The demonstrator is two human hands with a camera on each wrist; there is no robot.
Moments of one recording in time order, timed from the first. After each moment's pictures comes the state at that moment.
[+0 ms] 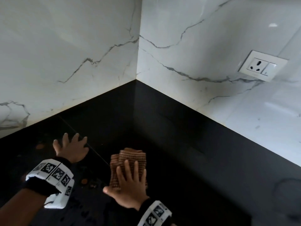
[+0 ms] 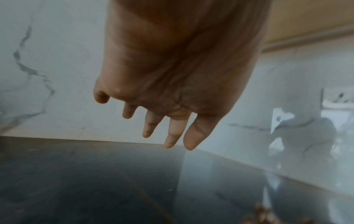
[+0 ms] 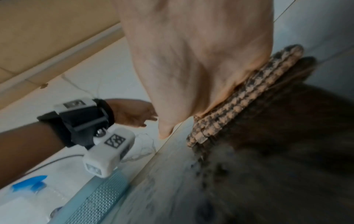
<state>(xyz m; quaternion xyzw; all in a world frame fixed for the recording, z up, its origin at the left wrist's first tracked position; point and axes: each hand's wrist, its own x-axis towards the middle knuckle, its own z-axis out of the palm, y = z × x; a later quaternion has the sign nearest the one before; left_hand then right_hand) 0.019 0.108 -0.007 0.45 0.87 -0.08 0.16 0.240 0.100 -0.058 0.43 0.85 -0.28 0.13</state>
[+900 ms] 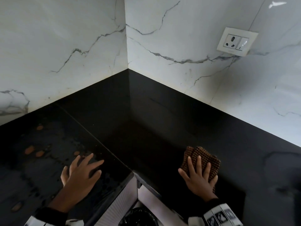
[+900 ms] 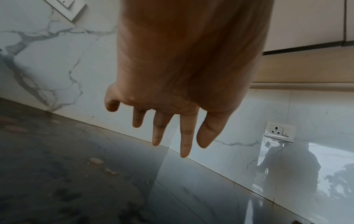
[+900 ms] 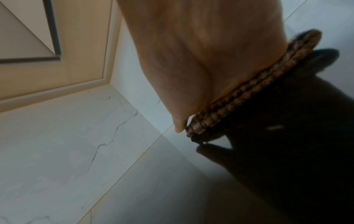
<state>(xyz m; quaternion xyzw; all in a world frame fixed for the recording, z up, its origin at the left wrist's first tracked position) 0.177 -0.028 -0.018 0.50 0.82 0.14 0.25 0.512 0.094 -0.064 0.69 0.67 -0.28 0.09</state>
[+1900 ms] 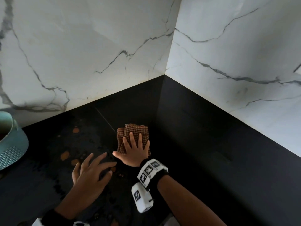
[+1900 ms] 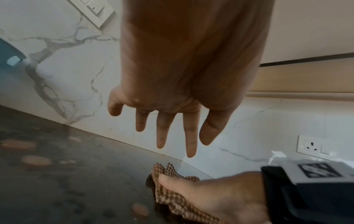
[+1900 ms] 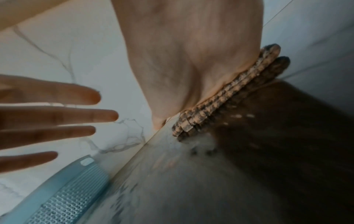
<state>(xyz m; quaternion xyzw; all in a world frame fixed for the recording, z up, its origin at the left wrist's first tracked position) 0.060 -0.014 -0.015 0.47 0.82 0.22 0.24 0.131 0.155 -0.069 0.39 0.88 -0.24 0.15</state>
